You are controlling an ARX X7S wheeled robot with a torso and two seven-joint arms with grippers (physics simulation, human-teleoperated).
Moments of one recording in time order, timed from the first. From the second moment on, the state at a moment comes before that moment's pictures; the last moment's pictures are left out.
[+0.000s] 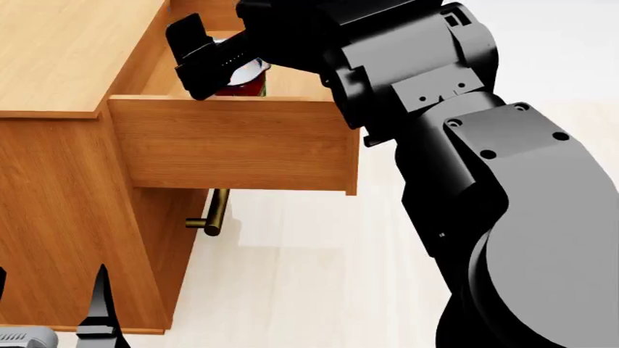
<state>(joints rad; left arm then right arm) -0.04 -0.36 0.25 0.47 -0.35 -0.25 -0.44 1.78 0.00 -1.54 1.23 1.40 0.36 -0.52</state>
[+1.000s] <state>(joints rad) -0.05 -0.38 0.26 0.48 -0.36 -0.25 -0.46 1.91 0.01 -1.64 1.30 1.69 0.03 -0.23</state>
